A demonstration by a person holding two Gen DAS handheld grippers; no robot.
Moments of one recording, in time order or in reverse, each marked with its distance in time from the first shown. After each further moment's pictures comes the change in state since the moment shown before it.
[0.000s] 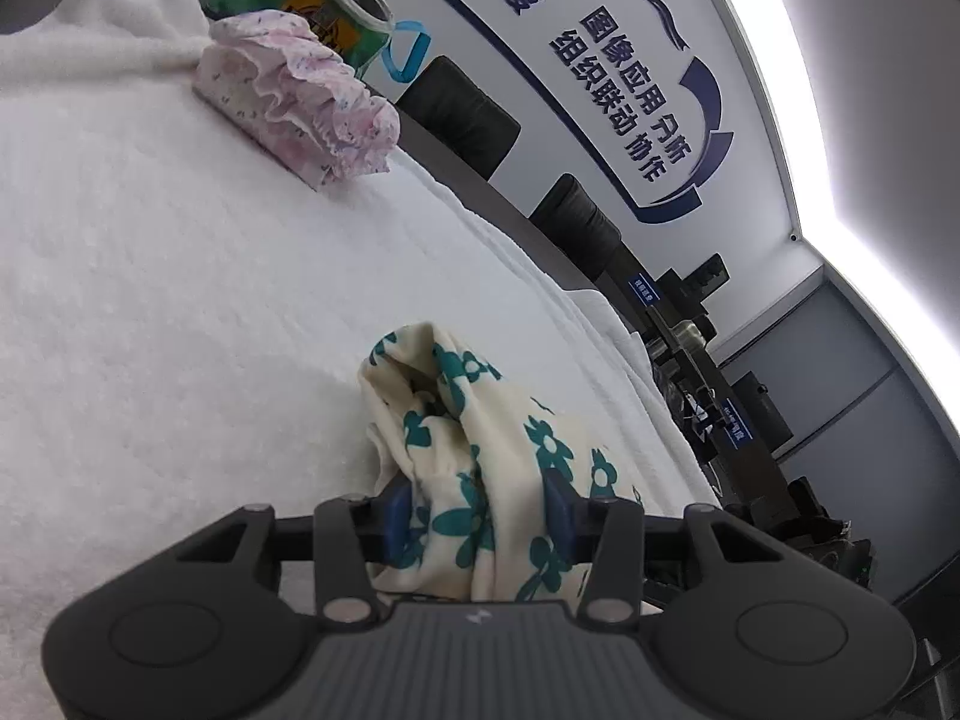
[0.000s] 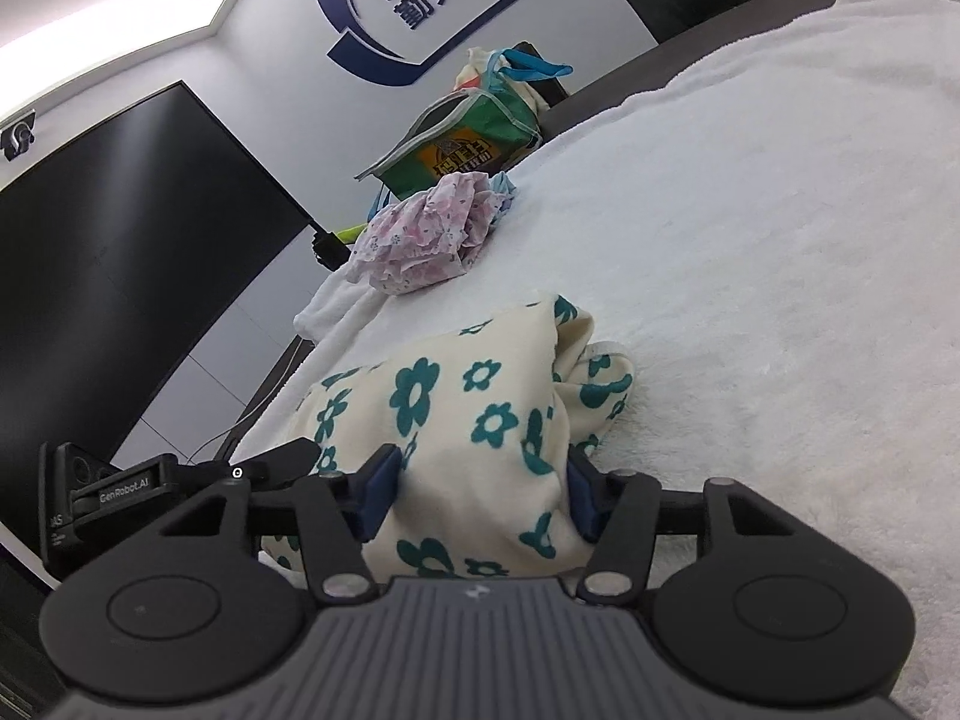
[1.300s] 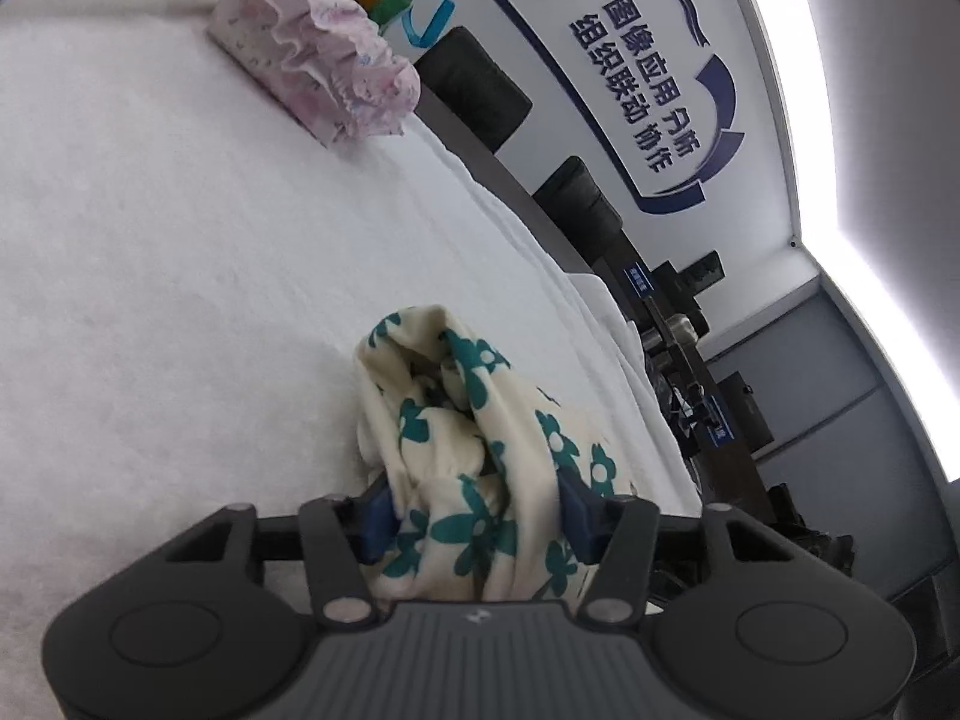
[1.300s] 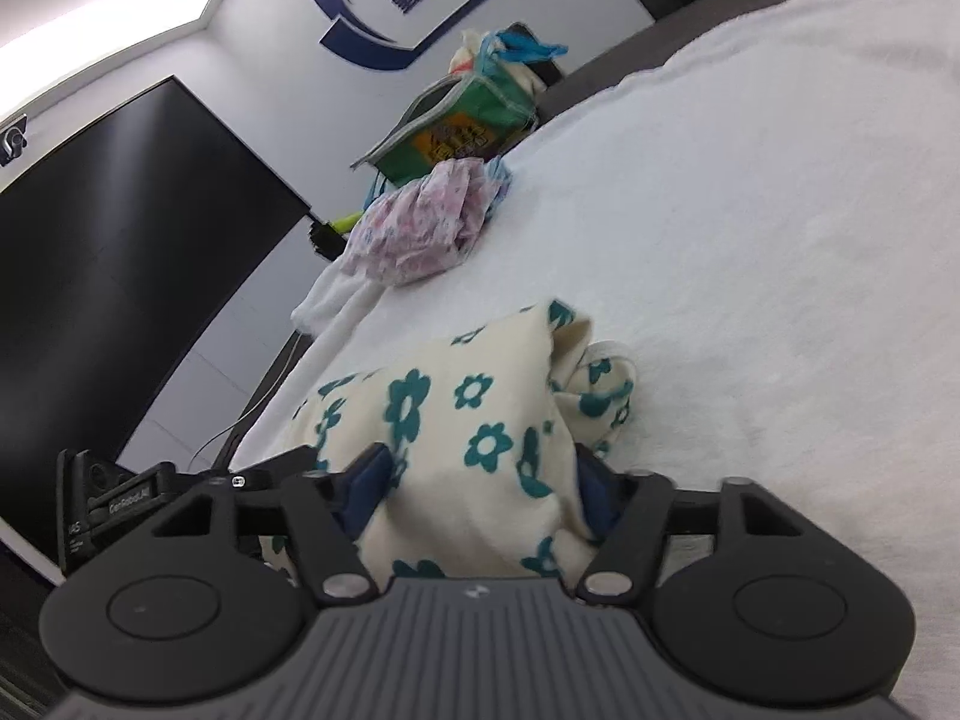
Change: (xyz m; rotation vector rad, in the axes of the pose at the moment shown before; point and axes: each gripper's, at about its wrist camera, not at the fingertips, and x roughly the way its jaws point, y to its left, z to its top) left arm 0.010 0.011 0.006 -0.088 0.053 -0.052; right arm 0.011 -0.007 0.013 0.039 0.047 0.027
